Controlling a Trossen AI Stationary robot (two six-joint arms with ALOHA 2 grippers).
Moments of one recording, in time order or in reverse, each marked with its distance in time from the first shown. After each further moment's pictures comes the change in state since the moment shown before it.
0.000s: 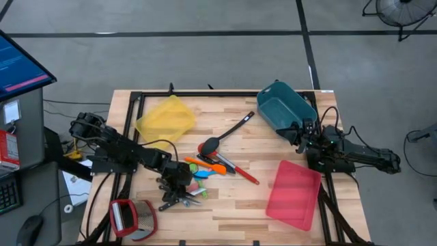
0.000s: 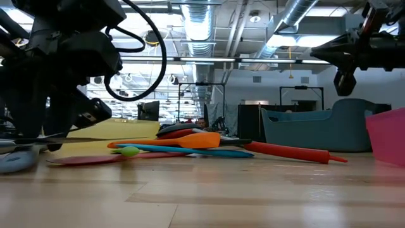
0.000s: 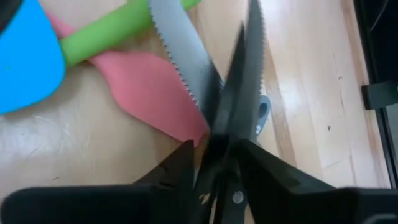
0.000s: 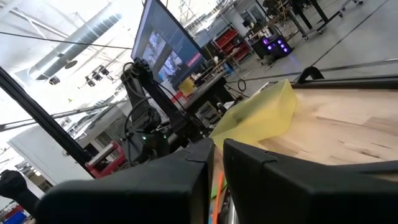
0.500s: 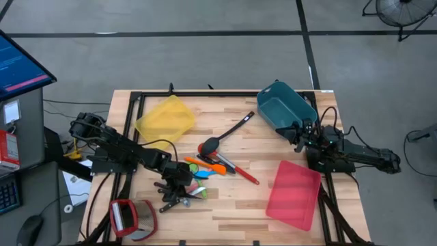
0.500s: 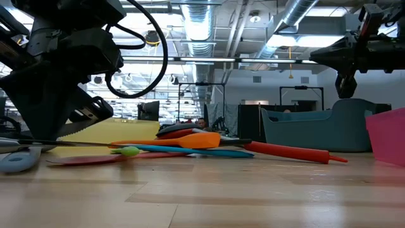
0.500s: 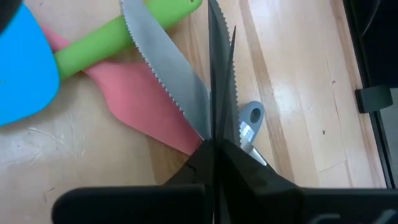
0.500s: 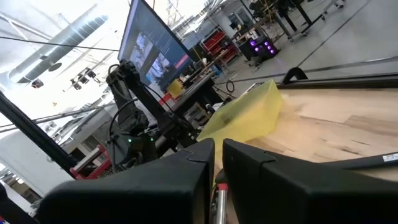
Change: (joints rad) left arm 0.000 0.000 -0.001 0.024 0.007 0.003; right arm 0.000 0.000 0.000 -0.026 0.048 0.001
